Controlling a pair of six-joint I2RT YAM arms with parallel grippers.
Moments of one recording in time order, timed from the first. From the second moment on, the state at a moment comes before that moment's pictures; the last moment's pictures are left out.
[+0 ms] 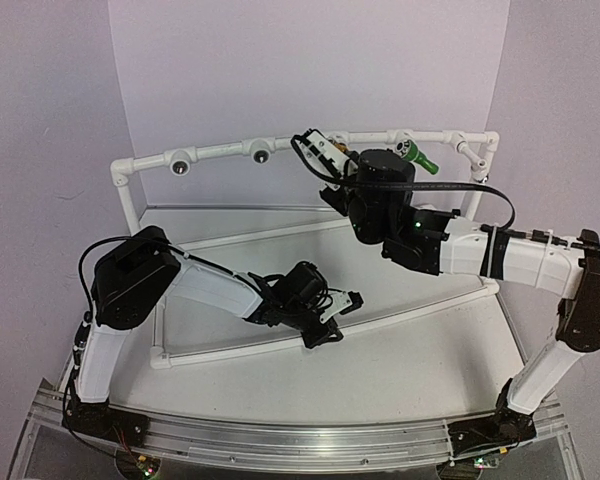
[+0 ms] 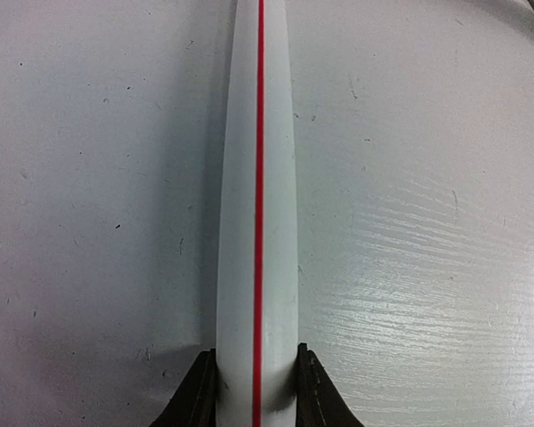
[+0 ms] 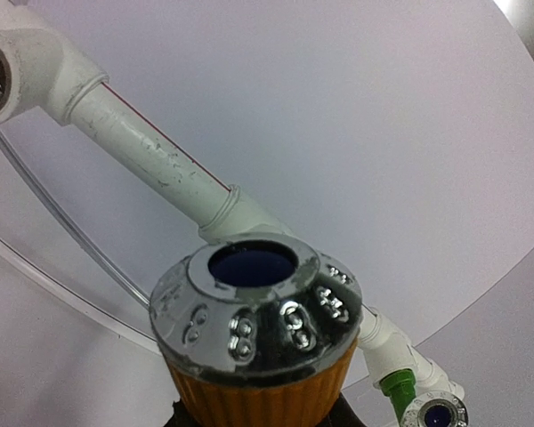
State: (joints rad) left arm -1.05 2.20 1.39 0.00 0.23 0.19; right arm 0.98 1.65 1.42 0.29 0.85 -0.82
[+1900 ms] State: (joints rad) left arm -1.04 2.20 1.39 0.00 0.25 0.18; right arm 0.95 1.67 1.39 0.40 0.85 0.17
